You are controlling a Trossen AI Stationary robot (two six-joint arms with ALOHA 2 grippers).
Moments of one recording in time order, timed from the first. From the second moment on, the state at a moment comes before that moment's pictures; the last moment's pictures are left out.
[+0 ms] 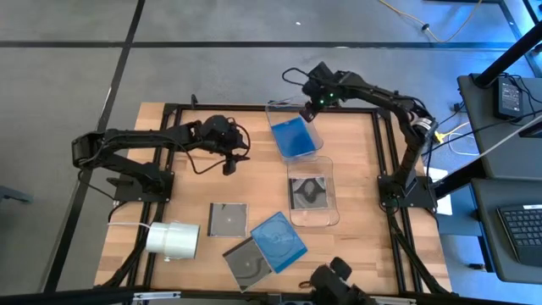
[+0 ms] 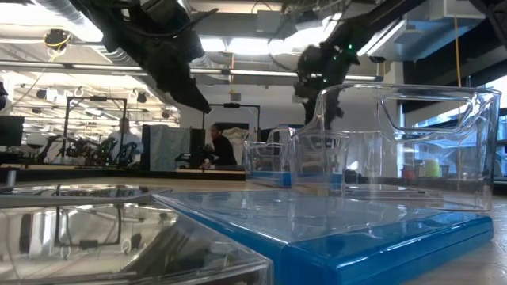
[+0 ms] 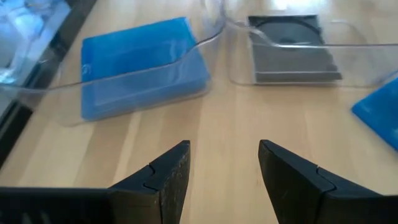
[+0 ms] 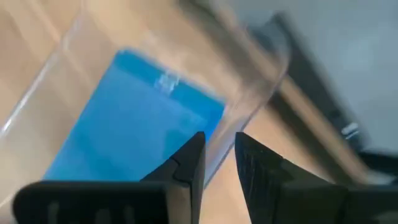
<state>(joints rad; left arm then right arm) 0.37 1.25 0.74 -0.17 0.20 0.18 -0.72 1.82 1.51 -0.77 -0.10 -0.03</state>
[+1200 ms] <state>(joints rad) -0.02 1.27 0.74 -0.08 0.20 0.22 0.42 1.43 1.27 -0.66 0.56 0.29</state>
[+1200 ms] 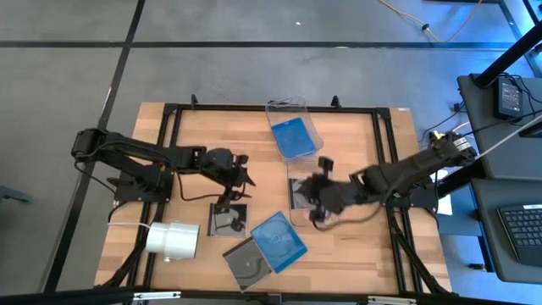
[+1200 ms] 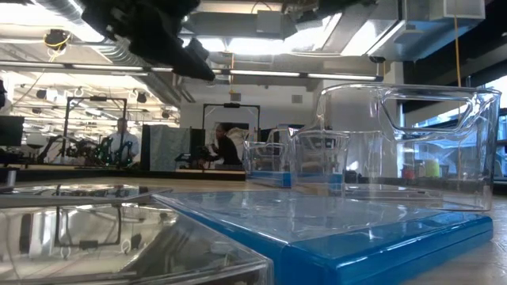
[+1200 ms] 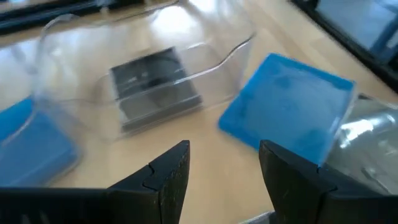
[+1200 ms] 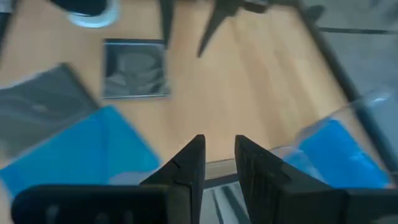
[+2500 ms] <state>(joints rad) -0.28 1.77 0.74 0.15 0.20 -0.14 0.88 2.03 1.27 -0.58 0.66 0.94</state>
